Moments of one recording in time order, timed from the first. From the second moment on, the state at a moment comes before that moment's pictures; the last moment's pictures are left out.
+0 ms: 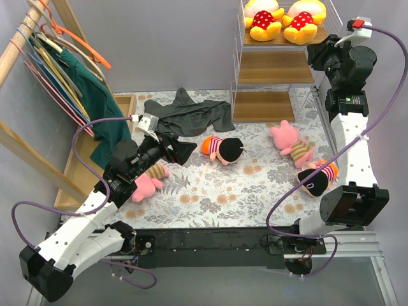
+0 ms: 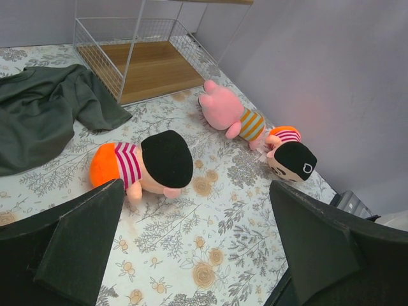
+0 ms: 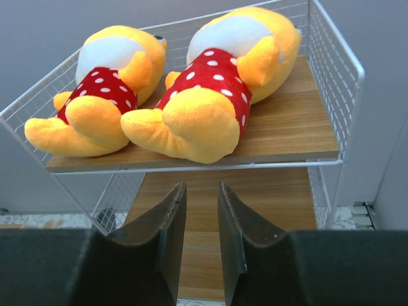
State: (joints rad) left arm -0.58 0.84 0.76 0.08 0.17 -0.44; right arm -0.07 1.49 1.67 -0.03 -0.22 0.26
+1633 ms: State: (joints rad) left arm -0.58 0.87 0.76 0.08 0.19 -0.45; right arm -0.07 1.57 1.67 -0.03 -0.14 0.31
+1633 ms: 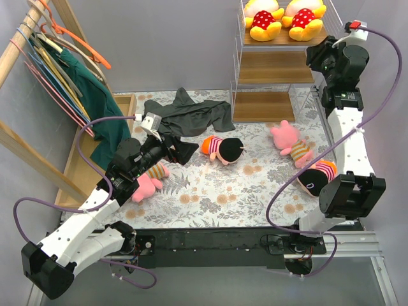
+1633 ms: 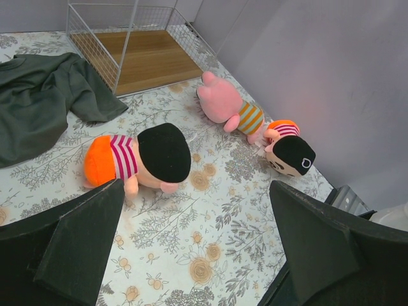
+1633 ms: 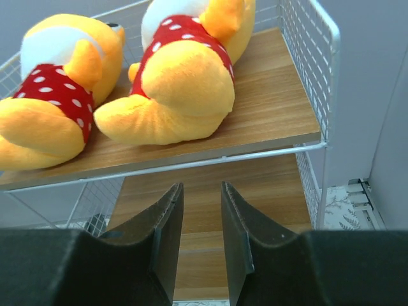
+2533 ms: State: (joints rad) left arm -0.58 0.99 0.80 -0.01 0.19 -0.44; right arm 0.15 1.07 0.81 -0.22 -0.28 0.47
